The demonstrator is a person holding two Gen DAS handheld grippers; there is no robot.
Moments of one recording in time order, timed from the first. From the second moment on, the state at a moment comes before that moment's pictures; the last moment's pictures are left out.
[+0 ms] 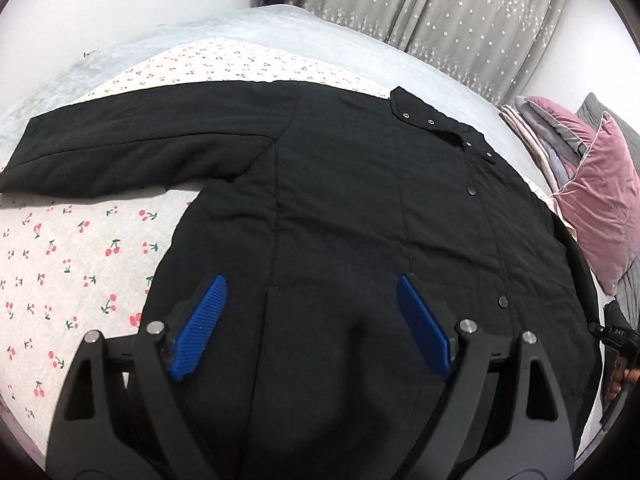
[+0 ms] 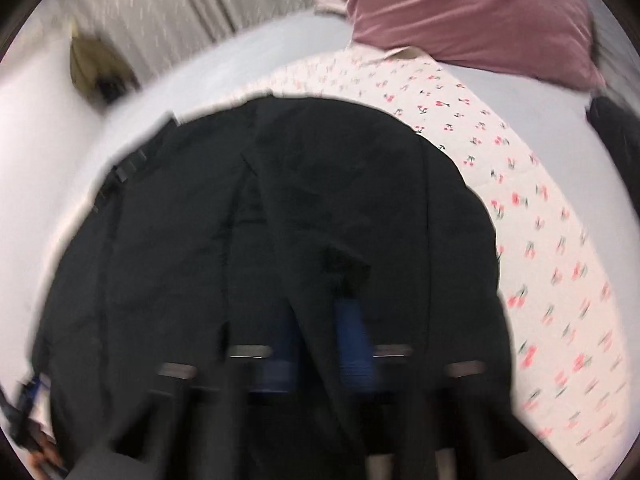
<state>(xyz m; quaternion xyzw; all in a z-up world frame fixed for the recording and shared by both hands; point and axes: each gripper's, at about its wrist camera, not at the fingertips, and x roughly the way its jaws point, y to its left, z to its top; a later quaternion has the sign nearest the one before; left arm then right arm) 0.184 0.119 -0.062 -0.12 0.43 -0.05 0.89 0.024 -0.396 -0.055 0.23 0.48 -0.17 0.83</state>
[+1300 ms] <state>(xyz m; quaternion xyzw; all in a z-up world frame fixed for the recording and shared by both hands) 0.203 0.118 -0.070 -0.07 0.43 0.00 0.90 -0.001 -0.584 -0.095 0.42 0.29 -0.40 0.76</state>
